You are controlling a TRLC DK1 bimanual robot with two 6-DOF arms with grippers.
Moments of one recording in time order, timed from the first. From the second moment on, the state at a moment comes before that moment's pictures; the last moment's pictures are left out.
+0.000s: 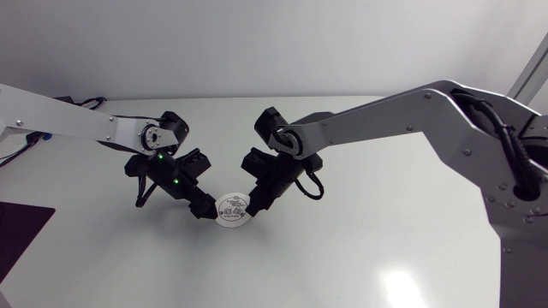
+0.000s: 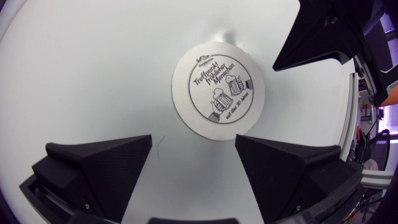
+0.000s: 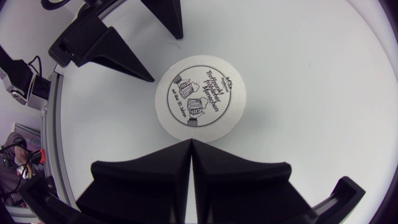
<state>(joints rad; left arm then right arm) -0.22 1.92 1.16 -0.64 0.31 0.54 0.64 2.13 1.52 -0.55 -0.42 -0.36</state>
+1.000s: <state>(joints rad) -0.34 1.99 1.24 -0.72 0.42 0.53 0.60 2.14 1.48 -0.62 -0.45 -0.41</state>
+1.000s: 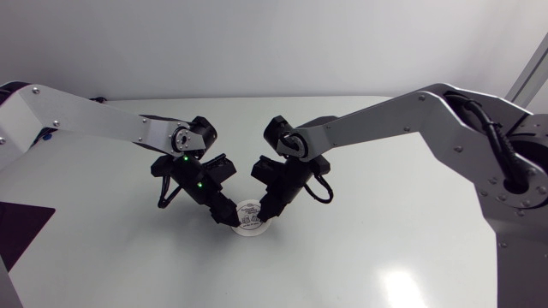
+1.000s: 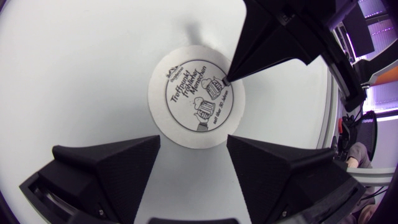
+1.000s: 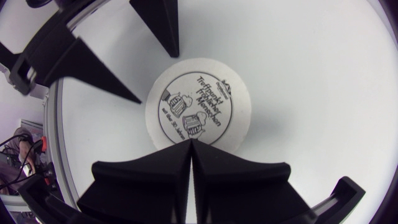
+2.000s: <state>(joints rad) -0.30 2.05 1.33 -0.83 0.50 0.53 0.56 2.11 1.41 -0.59 -0.47 -0.42</state>
